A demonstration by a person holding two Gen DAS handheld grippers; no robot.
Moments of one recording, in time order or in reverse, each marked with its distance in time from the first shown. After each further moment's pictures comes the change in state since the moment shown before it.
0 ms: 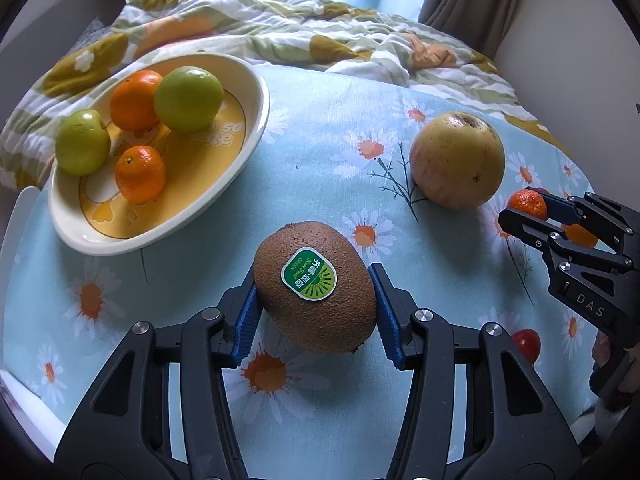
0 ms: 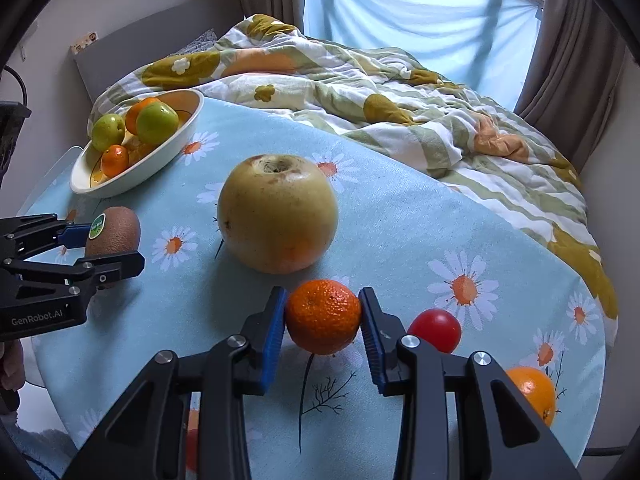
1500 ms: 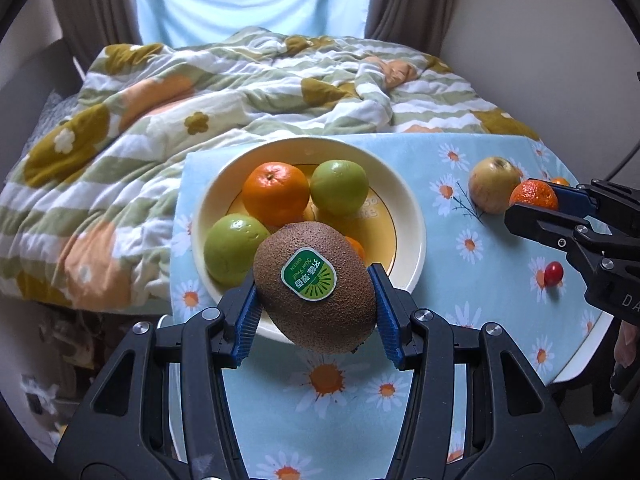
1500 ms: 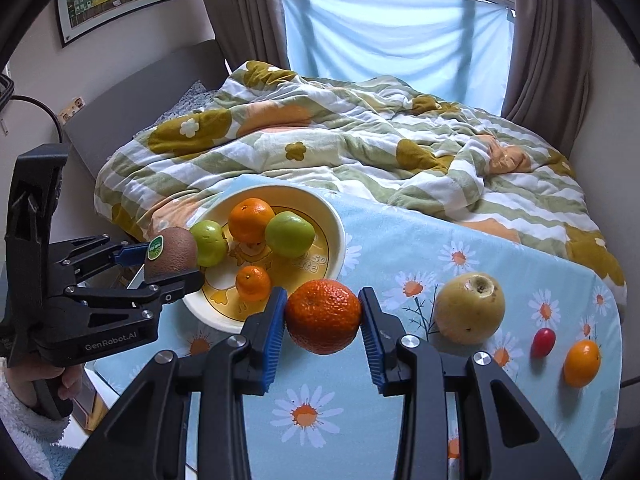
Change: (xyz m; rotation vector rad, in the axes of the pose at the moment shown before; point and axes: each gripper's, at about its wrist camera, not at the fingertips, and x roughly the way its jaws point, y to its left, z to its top) left arm -0.059 0.155 0.062 0.299 -0.069 -0.146; right arm -0.043 0.162 0.093 0.226 -0.078 -0.036
